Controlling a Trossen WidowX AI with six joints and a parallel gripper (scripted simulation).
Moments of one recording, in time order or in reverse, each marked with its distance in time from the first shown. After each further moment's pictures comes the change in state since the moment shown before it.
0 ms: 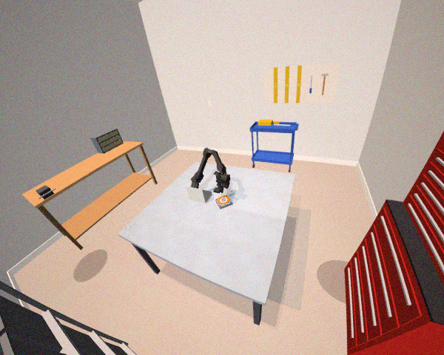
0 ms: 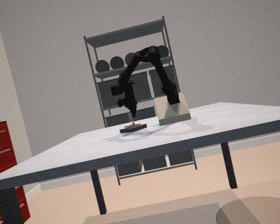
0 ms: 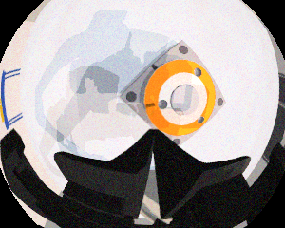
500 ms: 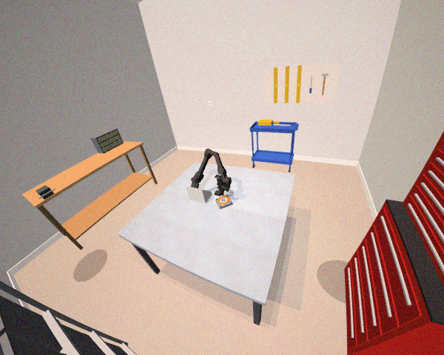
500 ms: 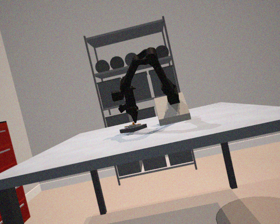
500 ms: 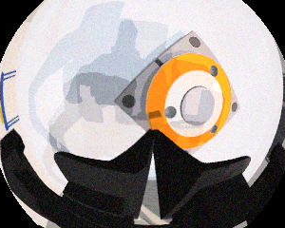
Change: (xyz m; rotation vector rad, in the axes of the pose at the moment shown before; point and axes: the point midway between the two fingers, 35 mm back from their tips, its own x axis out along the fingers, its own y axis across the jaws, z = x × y) arm 0.034 0.004 0.000 0.006 0.014 0.006
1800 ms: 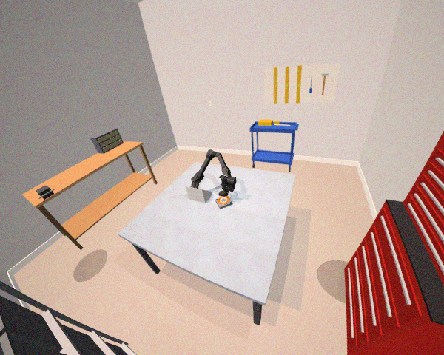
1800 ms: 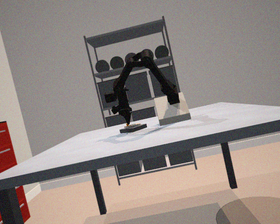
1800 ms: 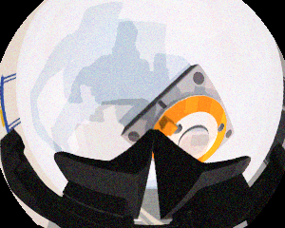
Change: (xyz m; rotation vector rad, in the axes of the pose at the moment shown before) arm -0.001 0.006 0.042 0.002 -0.003 0.004
